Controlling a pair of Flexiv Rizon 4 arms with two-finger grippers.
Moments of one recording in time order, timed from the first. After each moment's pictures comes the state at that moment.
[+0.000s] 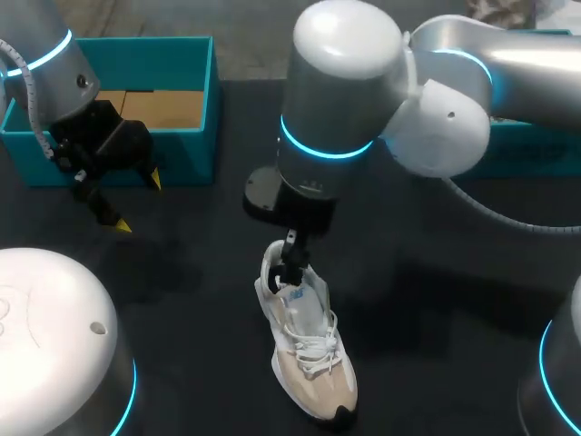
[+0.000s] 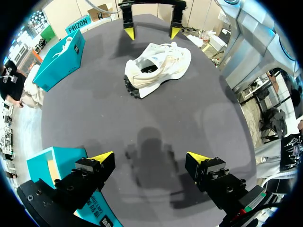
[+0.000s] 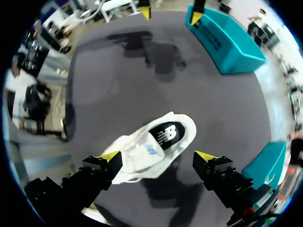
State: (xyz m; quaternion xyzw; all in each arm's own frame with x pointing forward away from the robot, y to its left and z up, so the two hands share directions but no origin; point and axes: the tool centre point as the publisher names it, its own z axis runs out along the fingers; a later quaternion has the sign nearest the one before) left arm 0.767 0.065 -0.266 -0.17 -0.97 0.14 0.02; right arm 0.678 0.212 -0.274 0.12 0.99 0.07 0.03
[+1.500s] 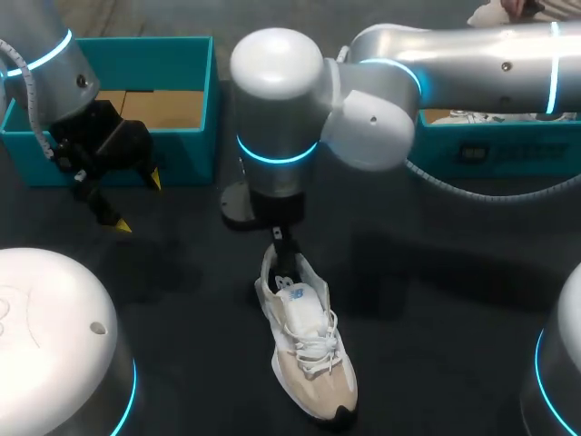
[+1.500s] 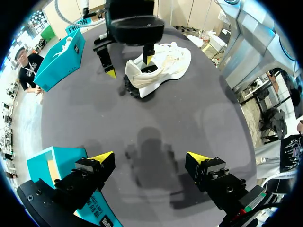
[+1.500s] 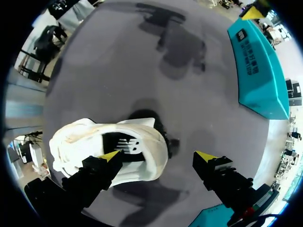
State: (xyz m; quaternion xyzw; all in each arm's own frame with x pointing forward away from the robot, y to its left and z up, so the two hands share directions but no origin) left arm 0.767 0.065 -0.266 -0.17 -0.97 0.14 0.02; right arm 0.752 0.236 -0.340 -0.09 0.99 0.01 0.05
